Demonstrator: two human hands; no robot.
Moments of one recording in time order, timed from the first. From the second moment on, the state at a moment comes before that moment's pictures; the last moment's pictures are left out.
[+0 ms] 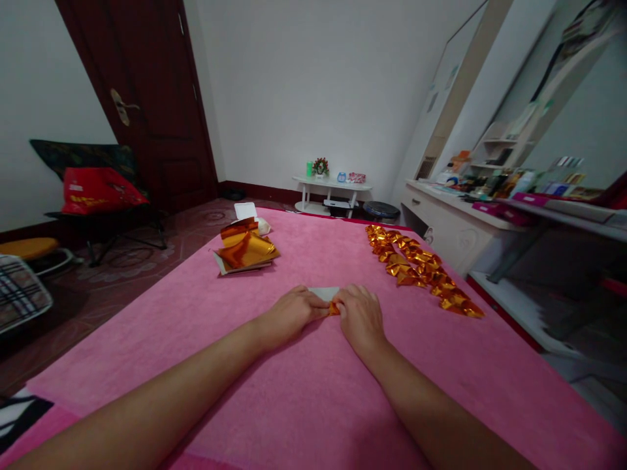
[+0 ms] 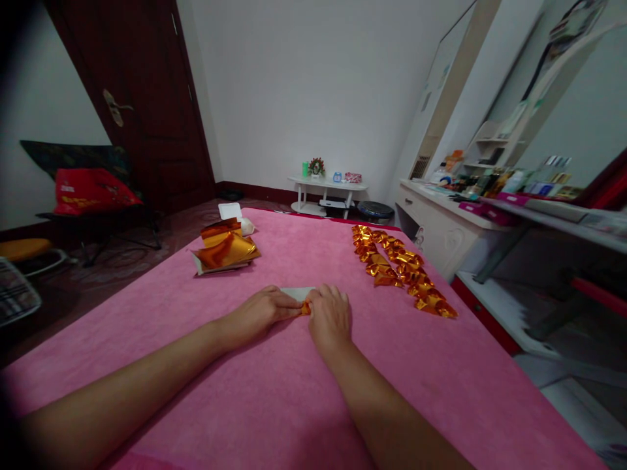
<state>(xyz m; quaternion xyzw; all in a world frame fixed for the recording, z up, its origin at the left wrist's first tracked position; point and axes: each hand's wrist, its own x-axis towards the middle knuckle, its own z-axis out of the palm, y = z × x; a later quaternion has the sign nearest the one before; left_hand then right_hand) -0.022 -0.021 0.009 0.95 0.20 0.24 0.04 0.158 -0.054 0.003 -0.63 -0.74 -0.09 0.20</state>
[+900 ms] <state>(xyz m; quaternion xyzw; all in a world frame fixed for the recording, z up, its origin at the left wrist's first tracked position) 0.000 0.002 0.014 0.89 0.32 0.27 0.19 0.173 -0.048 -0.013 -0.67 -0.68 0.03 0.29</state>
